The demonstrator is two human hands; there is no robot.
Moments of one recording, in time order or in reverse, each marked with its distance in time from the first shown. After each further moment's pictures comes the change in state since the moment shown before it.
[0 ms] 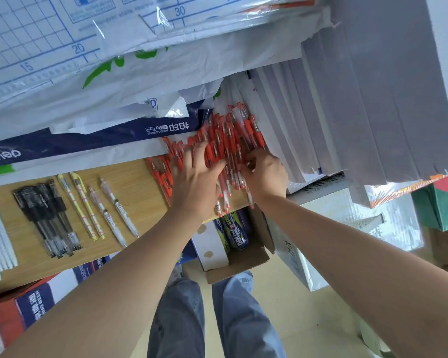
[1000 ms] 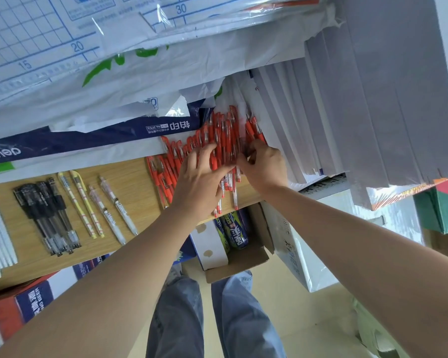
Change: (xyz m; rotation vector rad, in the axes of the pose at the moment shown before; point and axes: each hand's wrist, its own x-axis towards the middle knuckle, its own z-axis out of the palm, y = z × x) left_hand 0.002 -0.001 0.004 -0.068 0.003 0.106; right_hand 0.016 -0.005 -0.007 0.094 -0.072 -0.051
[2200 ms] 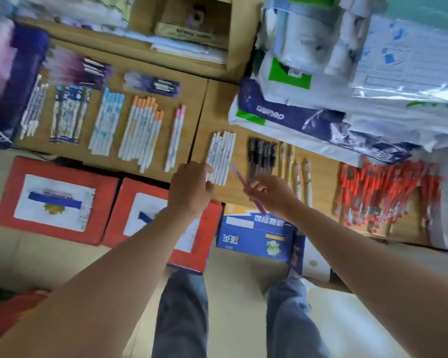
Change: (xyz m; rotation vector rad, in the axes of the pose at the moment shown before) left_hand -0.324 -0.287 -0.059 -0.343 0.242 -0.668; right_hand -0.192 -0.296 0.176 -0.021 -0.675 -0.323
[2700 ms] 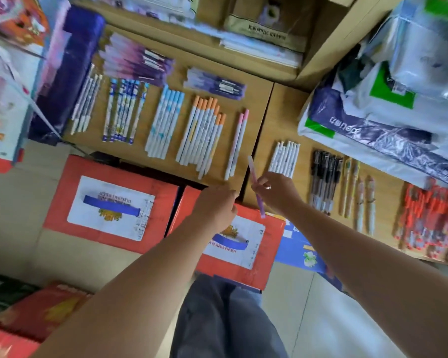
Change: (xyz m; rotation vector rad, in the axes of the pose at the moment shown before) left_hand 0.007 -0.118 -0.011 0.098 -0.278 0.186; right_hand 0.078 -0.090 0.103 -0.160 0.100 0.114
